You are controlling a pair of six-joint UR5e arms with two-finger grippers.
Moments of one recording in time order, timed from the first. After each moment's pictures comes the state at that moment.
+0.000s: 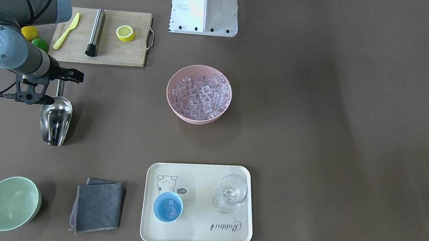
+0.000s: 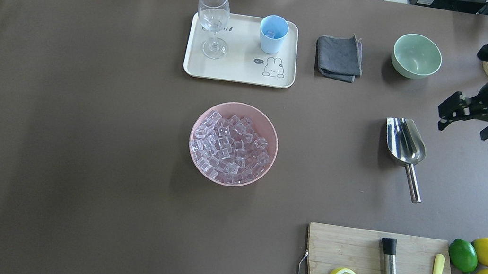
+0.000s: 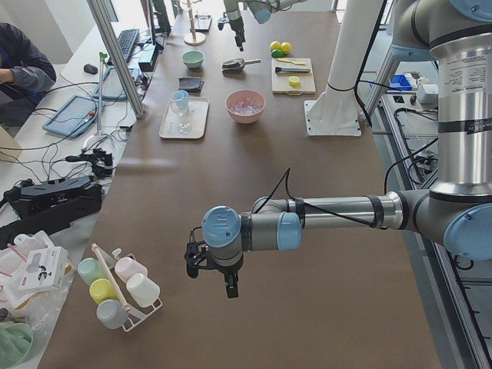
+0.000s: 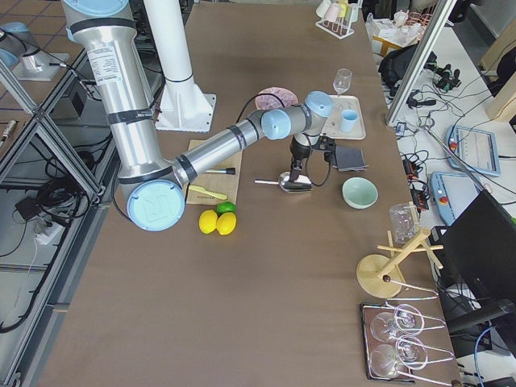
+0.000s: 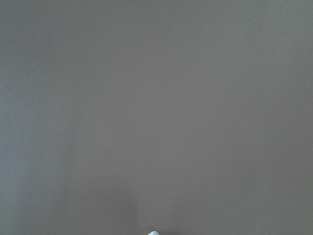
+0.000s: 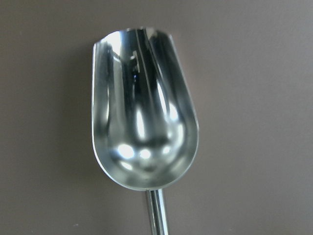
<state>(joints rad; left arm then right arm) -1.62 -1.46 -1.63 -1.57 -2.37 -0.07 1.09 -1.33 1.85 -1.81 2.31 0.65</state>
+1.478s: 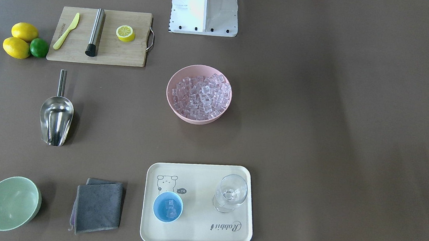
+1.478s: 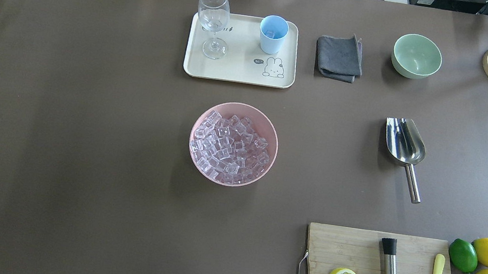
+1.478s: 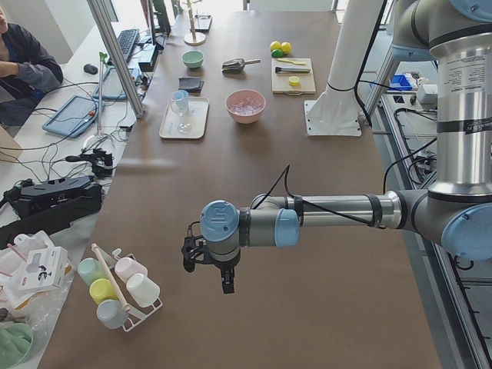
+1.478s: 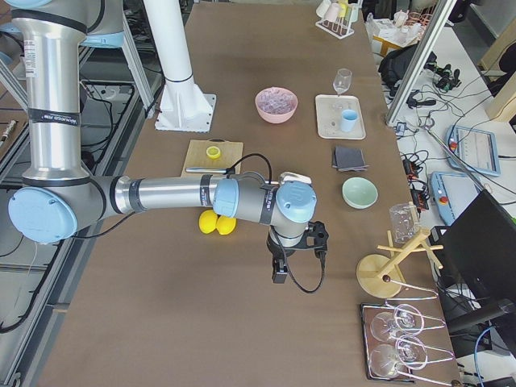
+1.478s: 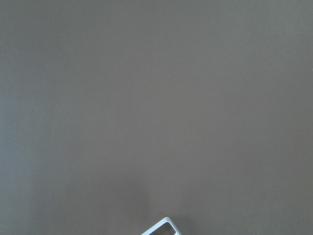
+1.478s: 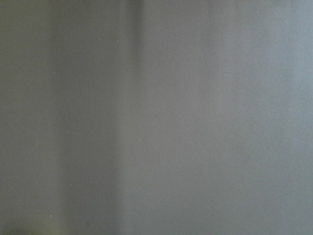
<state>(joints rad) -1.62 -1.47 -1.64 -1.58 -2.37 -0.07 1.61 -1.61 1.72 -1.81 2.32 -0.16</state>
